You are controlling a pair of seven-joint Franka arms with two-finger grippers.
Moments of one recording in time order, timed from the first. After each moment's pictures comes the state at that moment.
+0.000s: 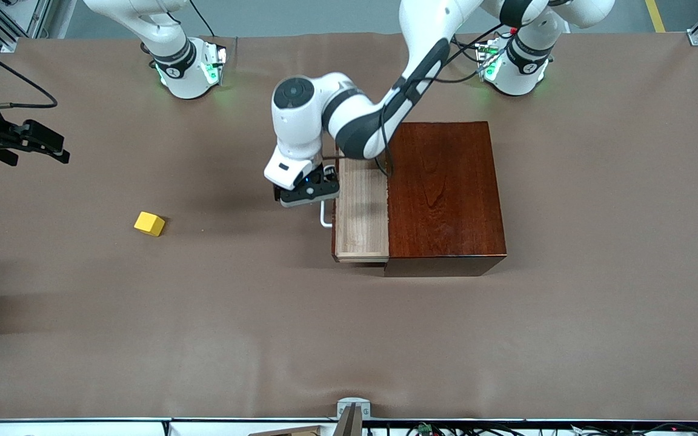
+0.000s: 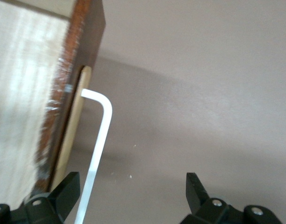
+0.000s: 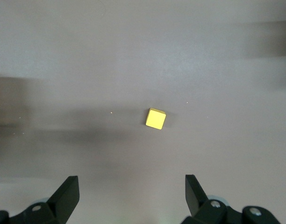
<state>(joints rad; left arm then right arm) -0.97 0.79 0.03 -1.13 0.07 2.06 -1.24 0.06 -0.05 -0.09 -1.64 0.03 1.56 -0.05</state>
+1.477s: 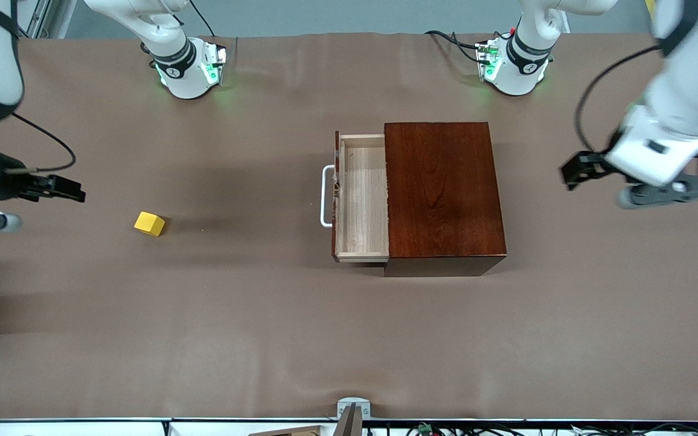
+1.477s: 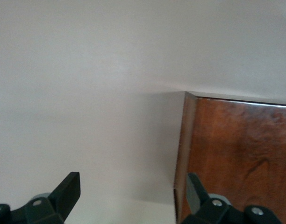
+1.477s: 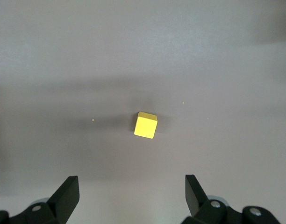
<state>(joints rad) -0.29 0.18 0.11 -1.34 0.06 1.48 -0.24 0.03 0.15 -0.11 -1.67 0.03 1.67 -0.04</state>
